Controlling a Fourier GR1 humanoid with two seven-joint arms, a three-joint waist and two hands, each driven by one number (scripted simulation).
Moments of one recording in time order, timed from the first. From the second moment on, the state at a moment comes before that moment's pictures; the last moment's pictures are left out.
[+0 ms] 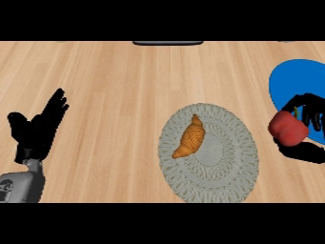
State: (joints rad) left arm -0.15 0.23 0.07 -1.38 0.05 0.01 0.14; right arm -0.11 -0.32 -0.07 -1.84 0.74 0.00 0.01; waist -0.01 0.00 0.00
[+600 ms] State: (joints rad) left arm -0.17 0.21 0.06 -1.41 0.03 0.02 0.17; right arm -0.32 -0.48 -0.37 -1.34 0.57 -0.01 -0.16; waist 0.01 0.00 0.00
